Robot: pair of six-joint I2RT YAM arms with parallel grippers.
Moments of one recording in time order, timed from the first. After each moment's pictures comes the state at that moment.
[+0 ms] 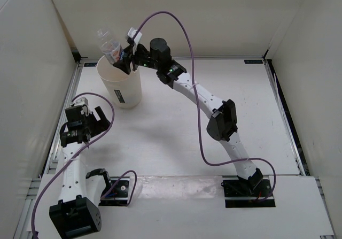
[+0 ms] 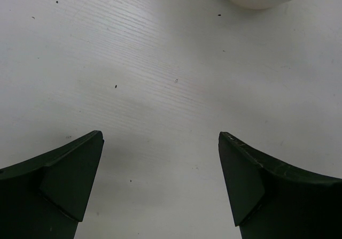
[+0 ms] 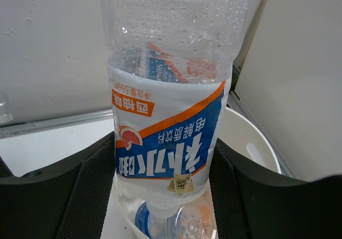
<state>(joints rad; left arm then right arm) 0.25 0.85 0.67 -0.63 0.15 -0.24 0.82 2.36 2.45 0.02 -0.49 -0.05</state>
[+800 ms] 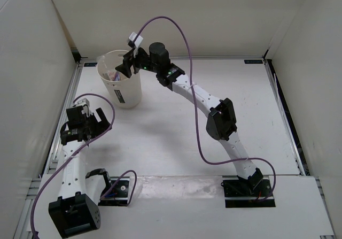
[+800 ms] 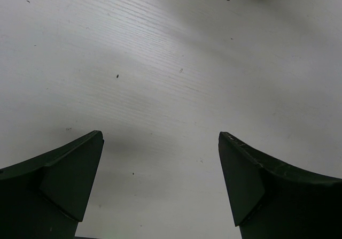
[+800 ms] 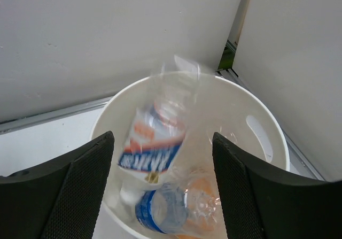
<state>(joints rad) 0.25 0.88 0.67 -0.66 0.15 -0.23 0.81 2.38 2.37 0.05 -0.44 -0.01</state>
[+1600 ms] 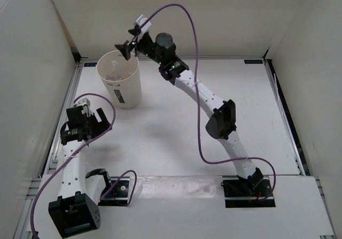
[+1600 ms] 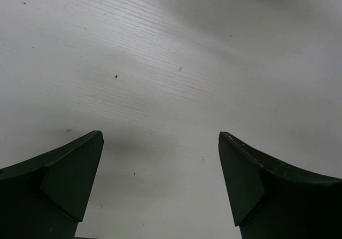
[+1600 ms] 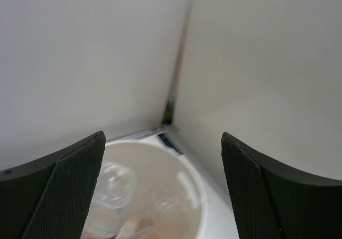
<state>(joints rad) 0.25 0.88 0.67 -0.66 0.15 -0.22 0.79 2.41 2.54 0.13 -0.29 -0.06</state>
